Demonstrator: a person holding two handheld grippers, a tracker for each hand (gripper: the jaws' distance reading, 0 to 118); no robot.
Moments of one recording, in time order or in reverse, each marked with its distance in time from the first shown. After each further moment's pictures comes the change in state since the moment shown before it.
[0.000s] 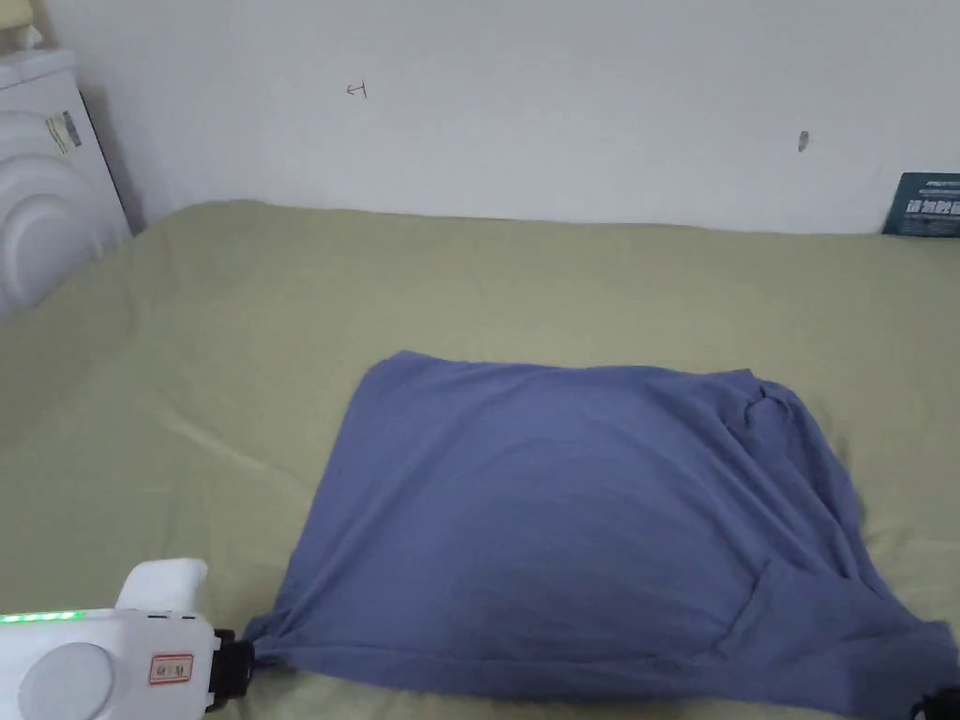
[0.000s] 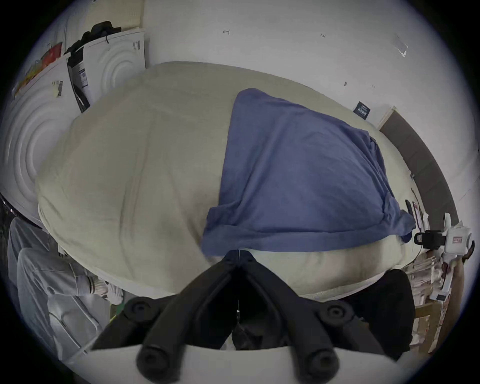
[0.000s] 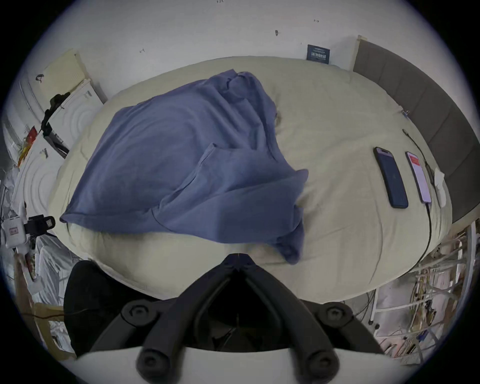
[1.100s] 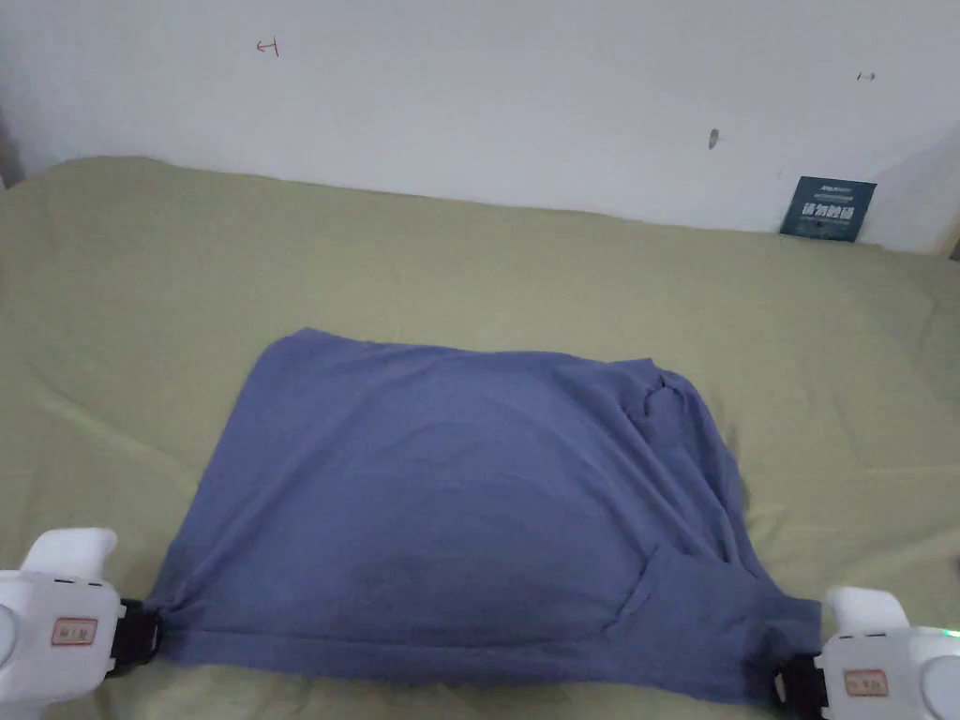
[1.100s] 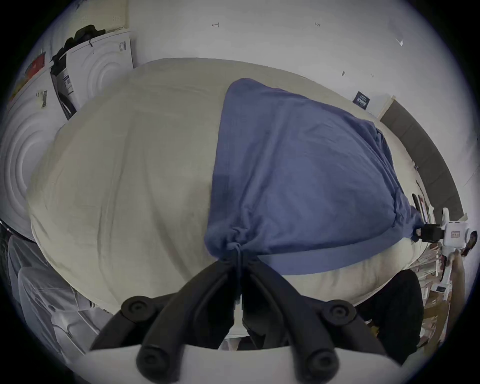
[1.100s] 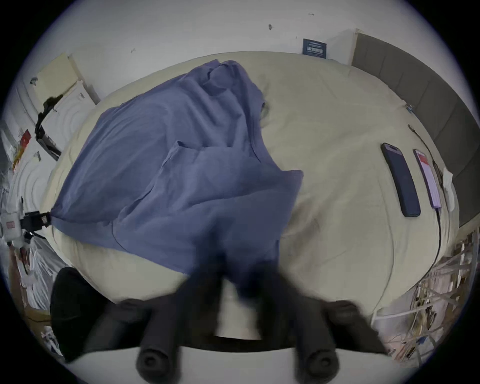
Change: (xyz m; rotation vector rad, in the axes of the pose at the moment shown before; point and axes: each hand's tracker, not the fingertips) left arm 0.011 0.024 -0.042 -0.031 -0.002 -0.048; right arm 0.033 0.016 -0.057 0.000 -0.033 0.015
